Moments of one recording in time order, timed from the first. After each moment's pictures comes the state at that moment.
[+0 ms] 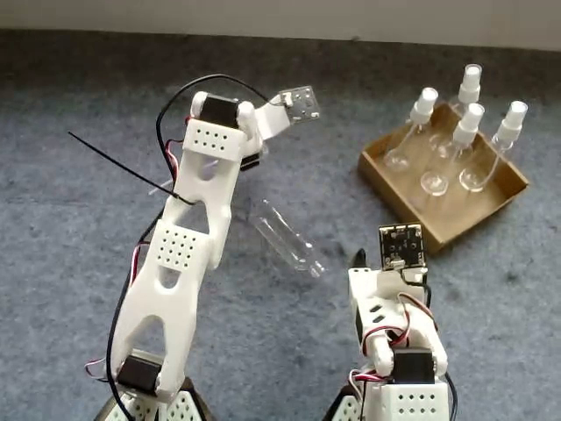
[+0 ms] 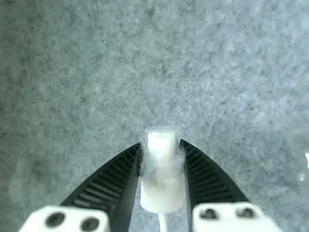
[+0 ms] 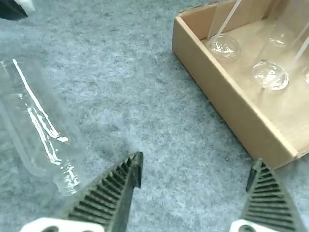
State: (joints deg) left arm 9.4 71.1 -94.3 100.4 -49.4; right arm -5.3 -104.5 95.6 51.1 7.3
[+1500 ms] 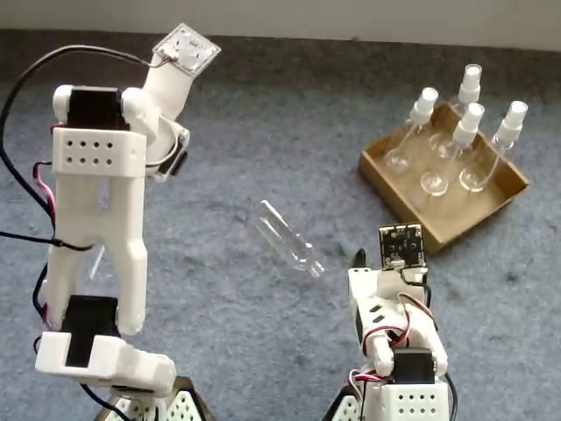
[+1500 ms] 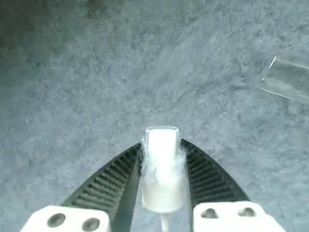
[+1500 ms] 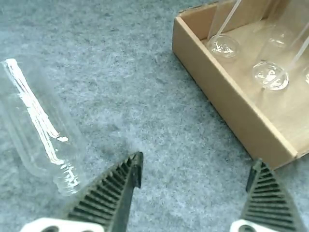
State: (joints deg) left arm -3.6 -1.0 -20.5 100.4 -22.0; right arm -5.3 -104.5 95.6 51.1 7.3
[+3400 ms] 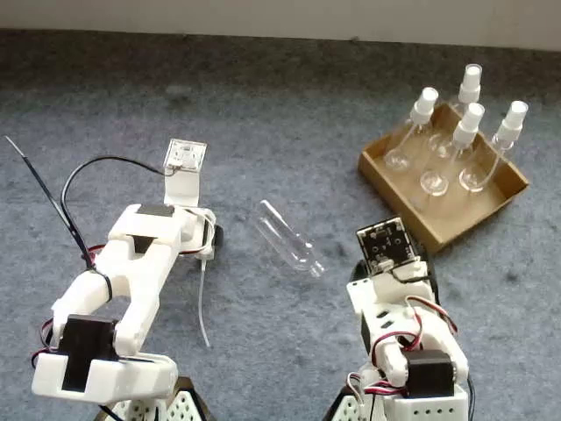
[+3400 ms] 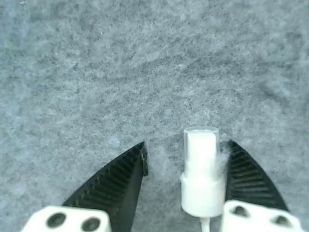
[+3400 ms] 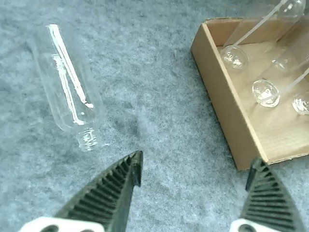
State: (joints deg) left arm -0.7 -6.7 48.0 38.2 4.5; right arm -8.0 -92.8 73.2 69.1 19.9
